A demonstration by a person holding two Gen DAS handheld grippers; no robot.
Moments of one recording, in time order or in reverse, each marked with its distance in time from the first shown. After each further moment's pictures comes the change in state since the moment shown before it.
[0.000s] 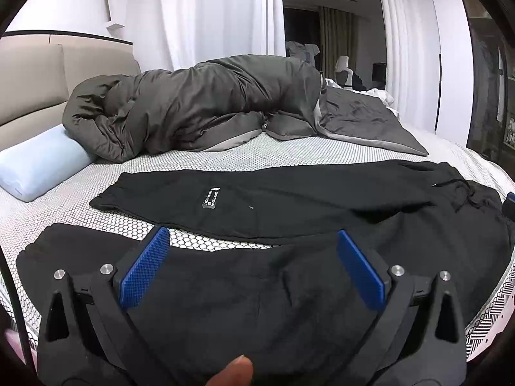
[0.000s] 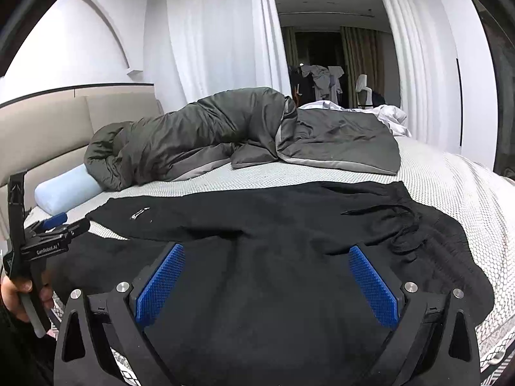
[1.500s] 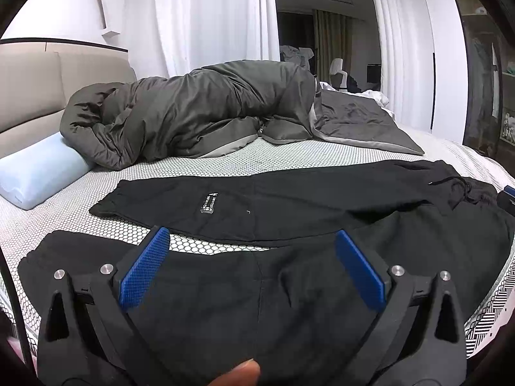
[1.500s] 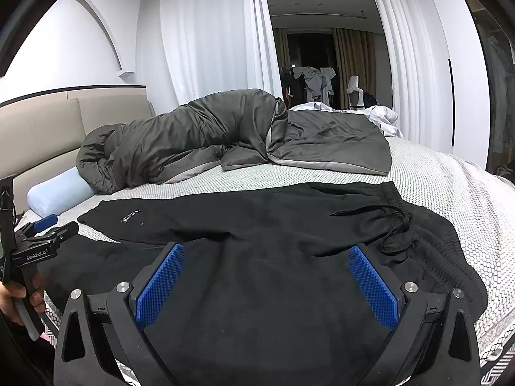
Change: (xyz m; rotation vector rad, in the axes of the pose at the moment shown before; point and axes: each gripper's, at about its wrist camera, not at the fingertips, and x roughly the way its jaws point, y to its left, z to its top) left arm -0.011 -0.002 0.000 0.024 -0.030 -0.007; right arm 0.002 -0.003 -0.001 0.003 -0.002 -0.037
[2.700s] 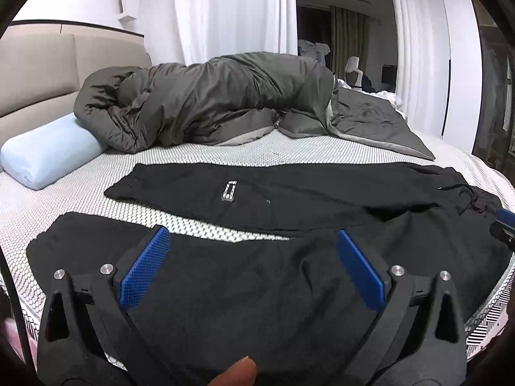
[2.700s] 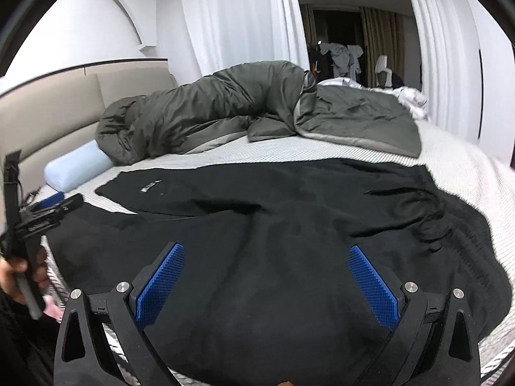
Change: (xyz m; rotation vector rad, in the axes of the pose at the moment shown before) left arm -0.006 0.027 -0.004 -0.070 0.048 0.038; right arm 0.022 0.016 -0.007 -0.057 0.122 0.097
